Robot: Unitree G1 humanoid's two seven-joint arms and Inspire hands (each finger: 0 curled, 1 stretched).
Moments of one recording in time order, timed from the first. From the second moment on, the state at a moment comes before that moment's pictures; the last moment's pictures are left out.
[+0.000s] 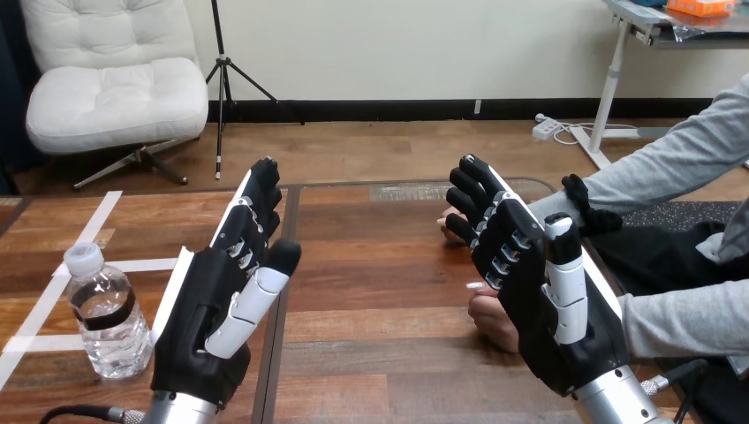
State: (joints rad) left arm 0.22 0.08 0.01 -0.08 -0.20 -0.39 -0.31; right arm 0.16 -0.12 0.02 -0.11 0.32 -0.22 0.46
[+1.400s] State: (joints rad) left arm 0.17 0.08 0.04 -0.04 -0.22 -0.44 -0.34; right arm 0.16 -0.12 0.02 -0.11 0.31 -0.22 0.46
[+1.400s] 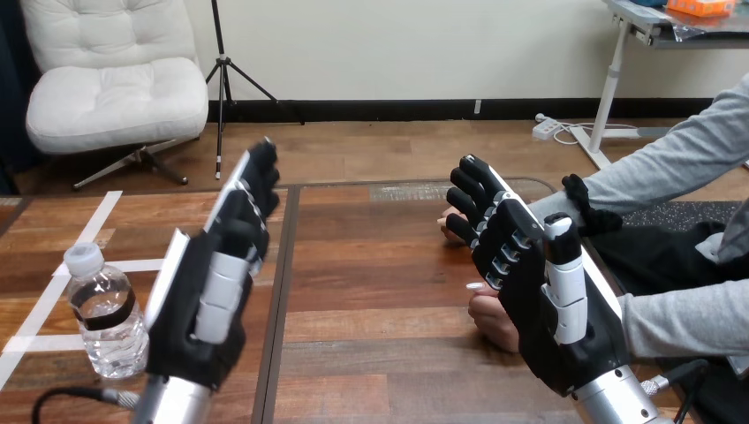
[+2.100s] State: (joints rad) left arm 0.06 0.13 0.11 -0.05 -0.27 -0.48 -0.33; right arm 0.16 -0.12 0.02 -0.11 0.31 -0.22 0.46
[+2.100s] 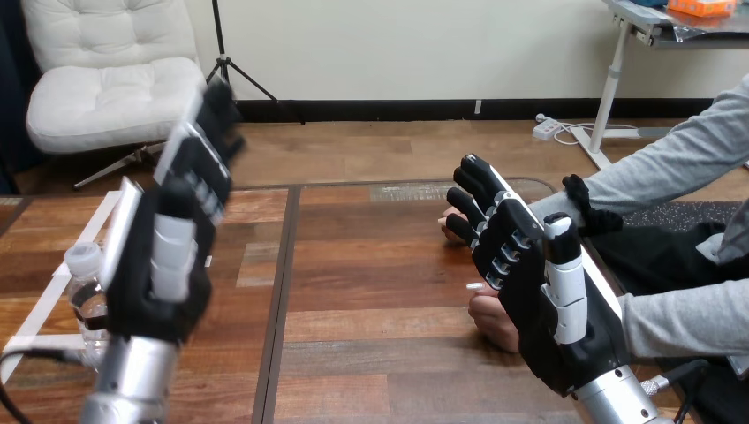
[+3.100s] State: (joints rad) left arm -0.07 0.16 0.22 -0.11 -0.33 -0.52 -0.31; right arm 0.16 -0.12 0.02 -0.11 0.31 -0.22 0.45
